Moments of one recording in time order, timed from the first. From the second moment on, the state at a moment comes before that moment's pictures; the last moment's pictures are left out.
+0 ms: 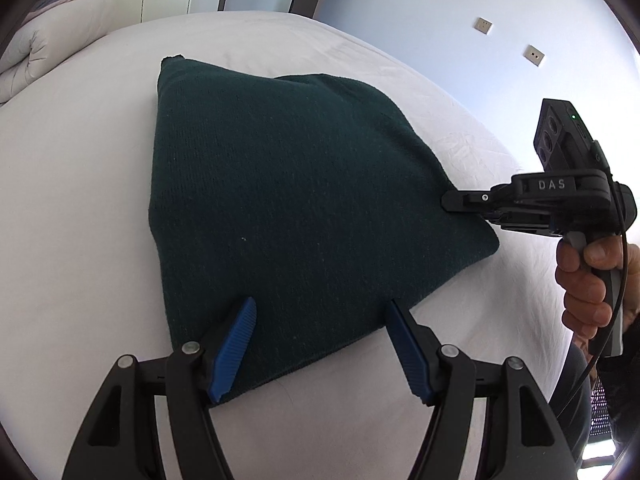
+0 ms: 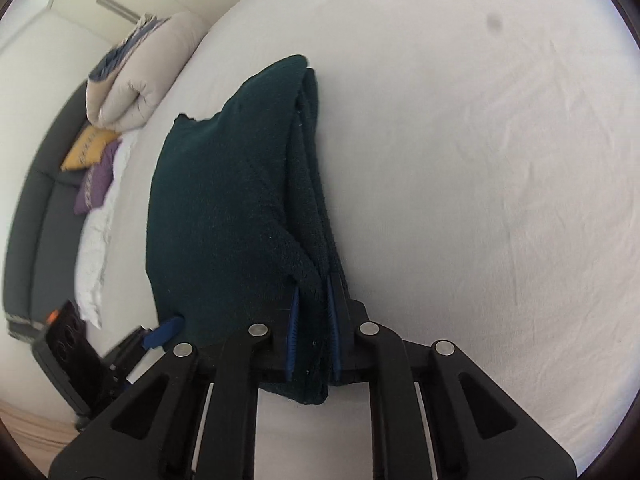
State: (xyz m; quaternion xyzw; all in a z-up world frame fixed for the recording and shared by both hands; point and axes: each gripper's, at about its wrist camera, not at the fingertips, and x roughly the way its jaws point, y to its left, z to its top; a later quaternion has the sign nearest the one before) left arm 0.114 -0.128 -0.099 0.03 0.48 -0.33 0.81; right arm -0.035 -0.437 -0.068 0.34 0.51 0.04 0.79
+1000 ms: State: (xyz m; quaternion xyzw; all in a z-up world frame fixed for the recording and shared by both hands) left arm 0.120 -0.075 -0.050 -0.07 0.43 -0.33 0.84; right arm -0.006 -0.444 -0.034 0.35 0.44 0.05 0.82
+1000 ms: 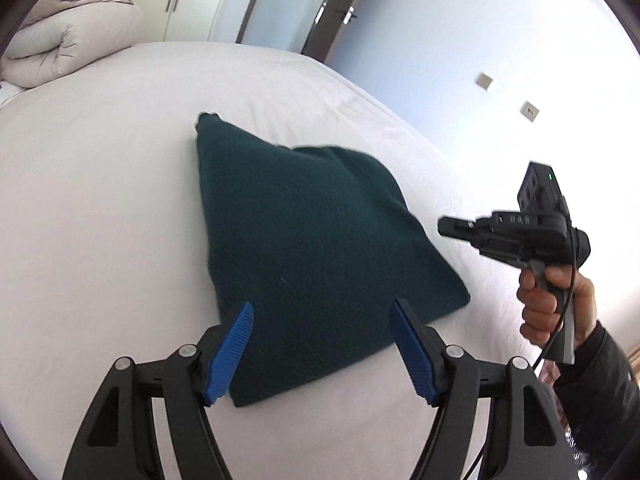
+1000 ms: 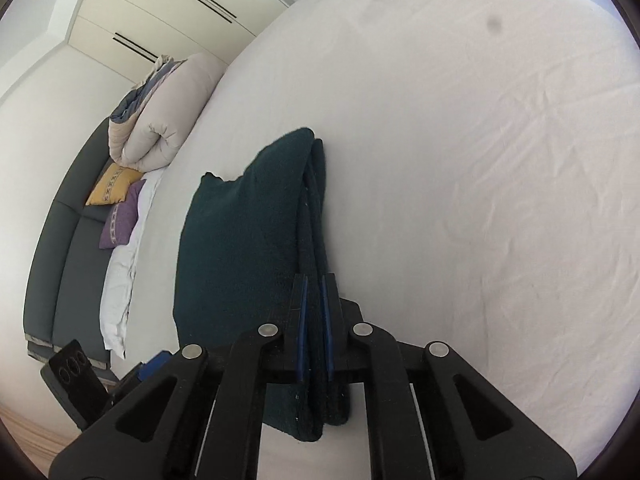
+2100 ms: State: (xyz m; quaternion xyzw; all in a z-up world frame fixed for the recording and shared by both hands) left arm 0.228 -0.093 -0.091 -0.07 0.57 -0.25 0.78; right arm 0.132 -0.346 -0.065 0.19 0.54 0.02 0.82
